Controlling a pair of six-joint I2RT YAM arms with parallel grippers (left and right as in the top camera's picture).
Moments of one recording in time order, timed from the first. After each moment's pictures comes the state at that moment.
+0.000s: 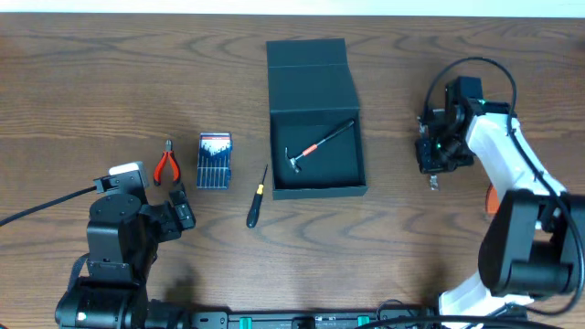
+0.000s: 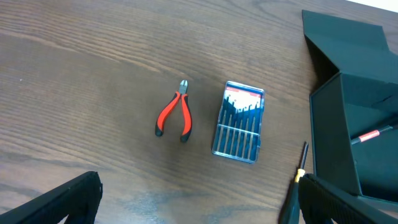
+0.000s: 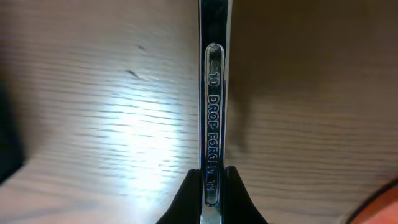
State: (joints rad) left arm -0.11 0.60 0.76 -0.86 -0.14 -0.28; right arm -0.06 1.77 1.25 -0.96 -0.02 -0.17
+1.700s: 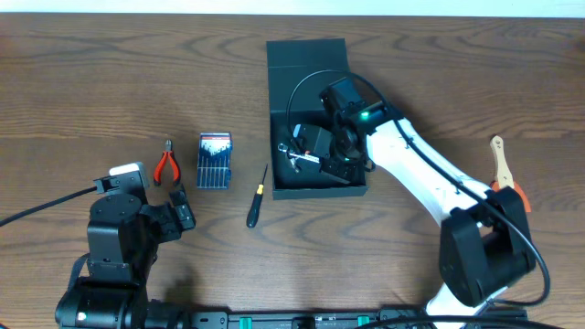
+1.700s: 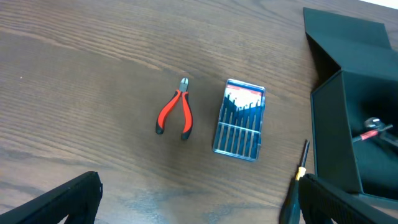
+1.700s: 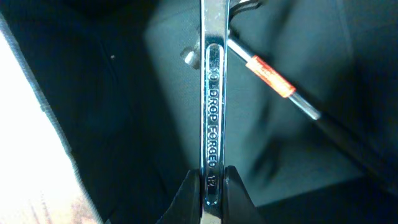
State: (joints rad) left arm -0.11 0.60 0.76 -0.87 -0.14 -0.28; right arm 0.49 1.84 1.35 -0.89 -0.18 -0.75
